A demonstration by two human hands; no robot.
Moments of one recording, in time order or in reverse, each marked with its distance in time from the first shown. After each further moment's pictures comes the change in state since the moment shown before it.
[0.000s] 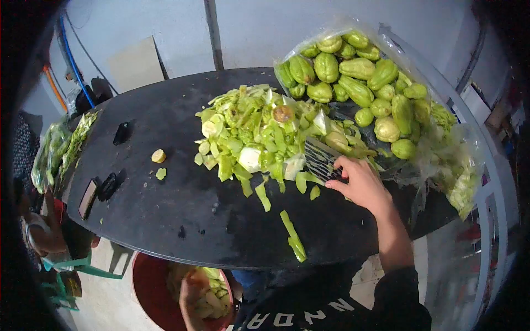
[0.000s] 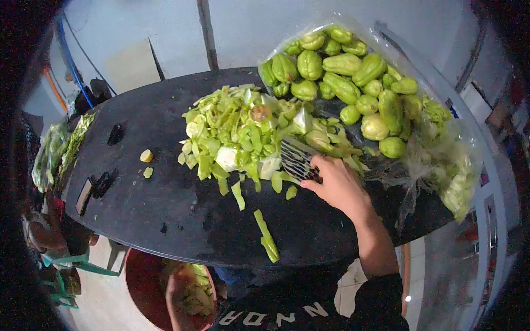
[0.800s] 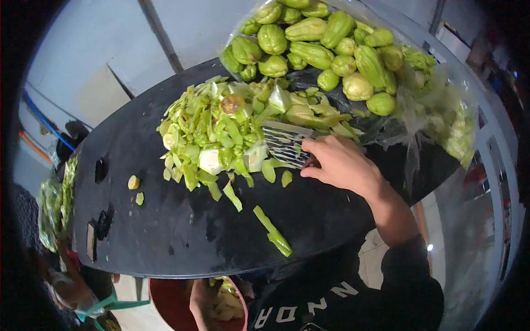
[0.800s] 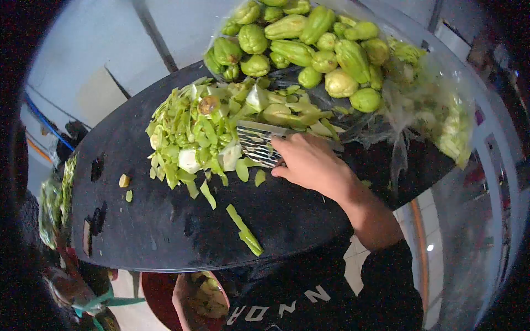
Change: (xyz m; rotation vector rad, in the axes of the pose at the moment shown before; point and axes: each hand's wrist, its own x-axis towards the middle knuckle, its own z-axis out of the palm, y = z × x) left_hand -0.047 0.144 0.086 1.023 -0.204 0.296; right_hand -0.012 0.008 -0.006 -0.042 -0.050 -0.023
